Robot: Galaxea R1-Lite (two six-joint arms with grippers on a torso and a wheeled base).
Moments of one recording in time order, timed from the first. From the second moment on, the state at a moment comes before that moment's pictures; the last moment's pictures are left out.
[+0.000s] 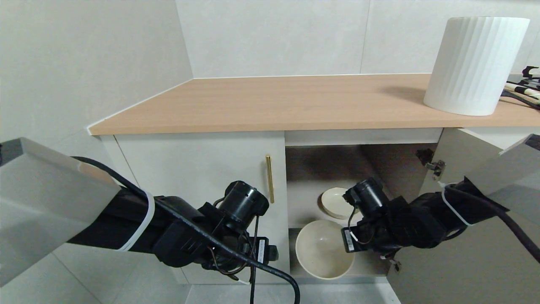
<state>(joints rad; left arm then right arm) -0.65 2.00 -0.99 0.07 0.12 -0.54 0.55 2.11 -1.06 -0.08 -0.18 0.35</state>
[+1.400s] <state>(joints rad) -0.65 1.99 -0.99 0.07 0.13 -0.54 0.30 2.35 -1.30 -0.39 -0.22 0.70</state>
